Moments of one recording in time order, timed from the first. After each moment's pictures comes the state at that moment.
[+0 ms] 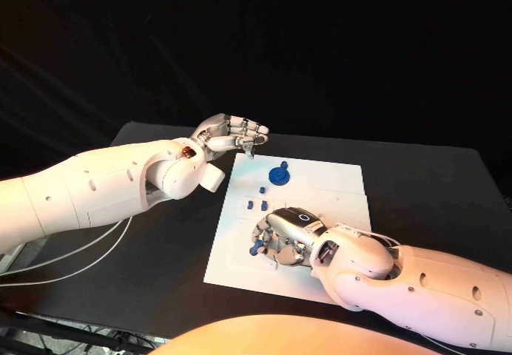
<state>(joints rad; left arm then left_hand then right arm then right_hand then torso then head) 1.16 -0.86 0.01 1.46 -0.24 -0.17 0.29 1.42 -0.19 0.55 0.02 0.29 0.84 0.21 0.24 0.30 0.92 0.16 0.37 0.14 1.05 0.07 1.07 0.46 0.17 0.84 0.16 1.00 0.76 1.03 -0.61 -0.17 1.72 -1.62 -0.36 -0.24 1.46 -0.17 0.53 0.21 0.13 1.04 0.13 0.24 0.33 1.28 0.06 0.11 0.08 1.47 -0.01 1.46 1.29 0.09 1.45 0.09 1.07 1.31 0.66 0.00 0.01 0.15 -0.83</state>
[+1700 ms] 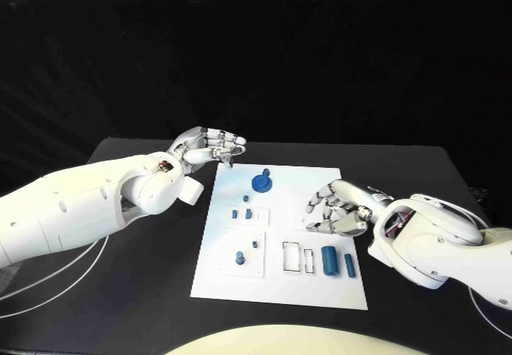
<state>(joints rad) 1.16 -0.87 0.00 1.45 -0.24 -0.16 0.29 1.42 -0.18 0.55 0.03 0.29 0.84 0.21 0.24 0.30 0.92 0.16 0.37 0.14 1.05 0.07 1.07 0.46 0.17 0.84 0.16 1.00 0.75 1.19 -1.00 -0.16 1.89 -1.31 -0.37 -0.29 1.39 -0.21 0.20 0.28 0.13 0.94 0.12 0.25 0.35 1.34 0.04 0.58 0.54 1.47 -0.03 1.46 1.30 0.09 1.45 0.07 1.05 1.31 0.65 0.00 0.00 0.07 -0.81</state>
